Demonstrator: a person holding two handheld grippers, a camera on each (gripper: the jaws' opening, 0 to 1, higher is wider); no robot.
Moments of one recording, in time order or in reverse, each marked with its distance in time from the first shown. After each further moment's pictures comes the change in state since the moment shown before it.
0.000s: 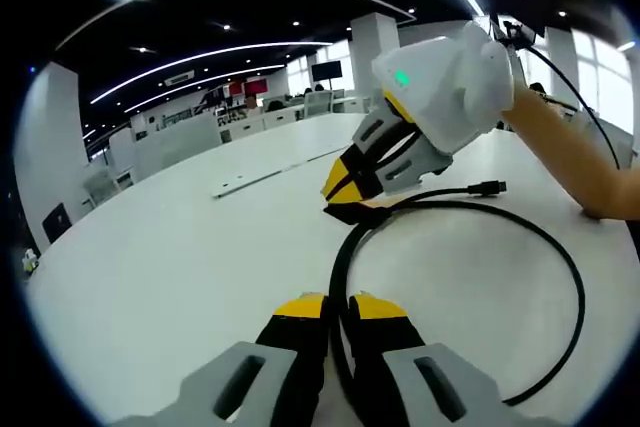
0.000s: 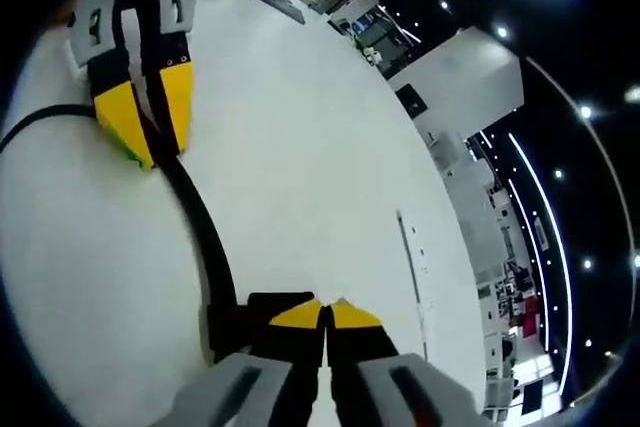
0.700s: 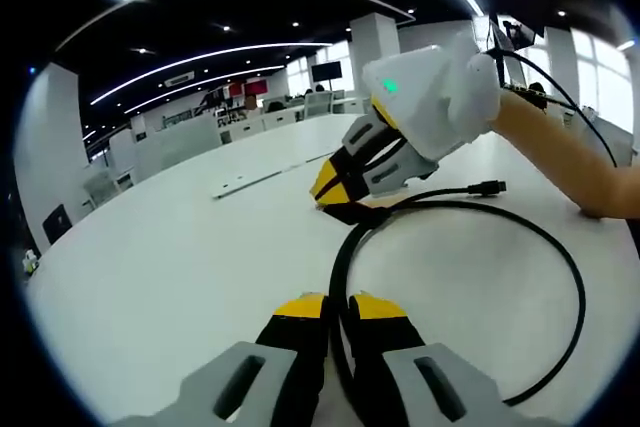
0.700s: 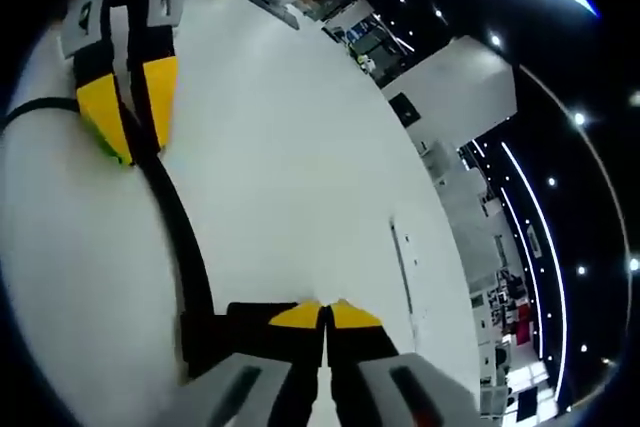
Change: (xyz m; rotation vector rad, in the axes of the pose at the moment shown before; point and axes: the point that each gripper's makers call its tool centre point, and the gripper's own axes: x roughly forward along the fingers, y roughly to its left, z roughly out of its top) left arm 0.001 0.005 0.001 0.002 -0.004 0.000; right arm 0.011 -0.009 0.002 -0.030 -0.035 -0.032
